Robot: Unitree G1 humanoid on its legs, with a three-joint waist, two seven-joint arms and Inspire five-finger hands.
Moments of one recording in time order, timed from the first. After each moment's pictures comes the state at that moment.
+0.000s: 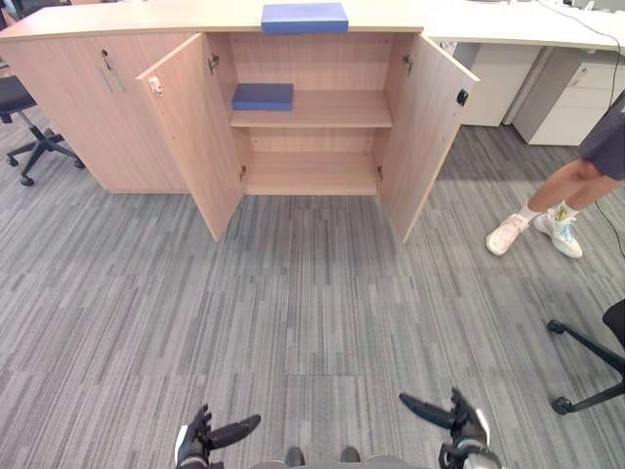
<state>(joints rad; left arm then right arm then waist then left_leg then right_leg) 0.23 0.14 0.14 0.81 -0.17 -0.15 0.07 0.20 -0.13 -0.22 0.71 0.12 -0.11 -0.09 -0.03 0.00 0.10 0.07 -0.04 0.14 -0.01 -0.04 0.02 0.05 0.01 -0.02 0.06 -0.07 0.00</state>
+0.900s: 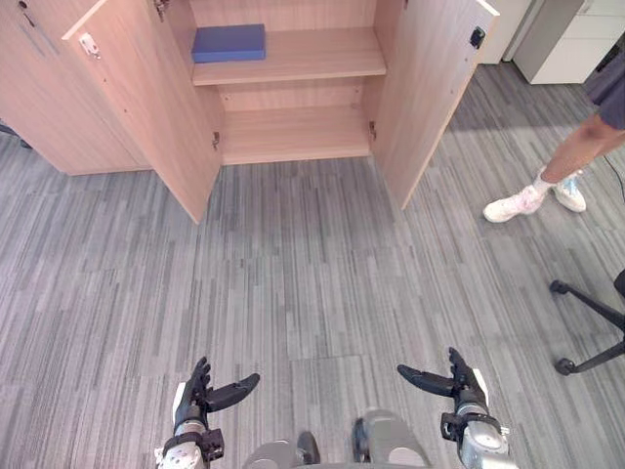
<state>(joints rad) 0.20 0.15 0.08 0.62 -0.18 -0.16 0.07 0.12 -0.16 -0.16 0.69 0.05 -0.09 -0.08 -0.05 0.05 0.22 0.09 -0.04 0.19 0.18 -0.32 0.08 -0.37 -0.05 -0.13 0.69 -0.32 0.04</state>
